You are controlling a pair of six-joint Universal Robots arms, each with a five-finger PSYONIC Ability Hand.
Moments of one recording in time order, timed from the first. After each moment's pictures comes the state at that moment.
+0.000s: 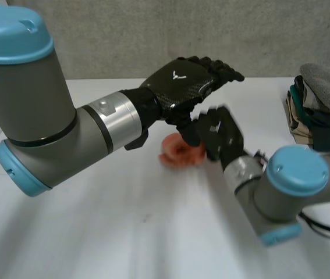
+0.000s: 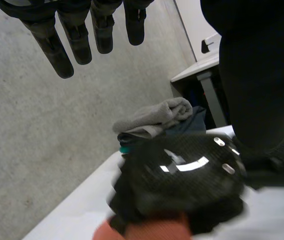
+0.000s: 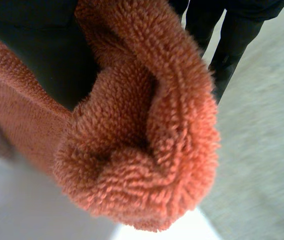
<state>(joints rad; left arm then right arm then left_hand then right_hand) 4.08 -1.99 -1.06 3.03 -1.04 3.29 2.10 -1.01 1.60 -0.69 1.45 2.62 0.17 0.21 0.21 0.20 0.05 0.99 1.13 1.14 1.19 0.88</state>
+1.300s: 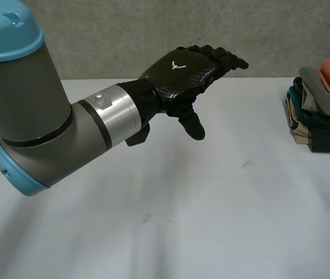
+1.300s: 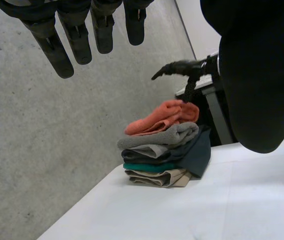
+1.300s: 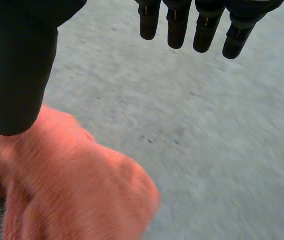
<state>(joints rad) 4.07 -1.97 -1.08 3.07 -1.05 3.22 1.07 -0.89 0.98 -0.35 0.91 3.17 0.17 0.21 0.21 0.20 0.05 0.23 0.21 0.21 0.21 0.05</state>
